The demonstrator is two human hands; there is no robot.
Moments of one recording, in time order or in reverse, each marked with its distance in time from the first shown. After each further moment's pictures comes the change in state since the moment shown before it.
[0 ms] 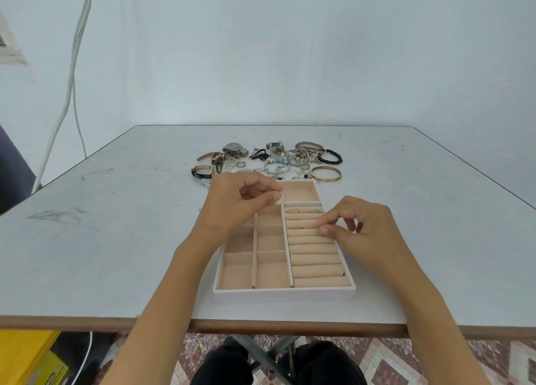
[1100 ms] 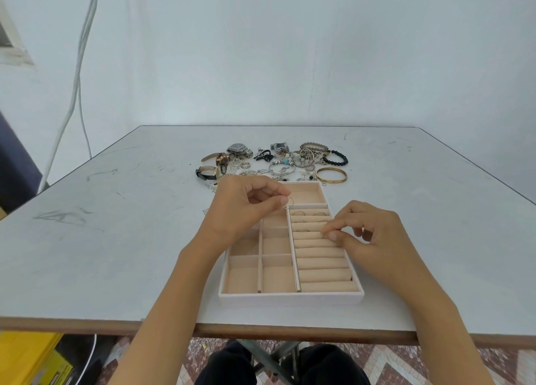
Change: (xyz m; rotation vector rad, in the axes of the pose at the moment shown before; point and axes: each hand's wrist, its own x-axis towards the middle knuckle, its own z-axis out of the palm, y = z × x) left_hand 0.000 -0.001 0.000 0.012 -0.037 0.001; right_hand -0.004 0.007 0.001 -0.017 -0.013 -0.082
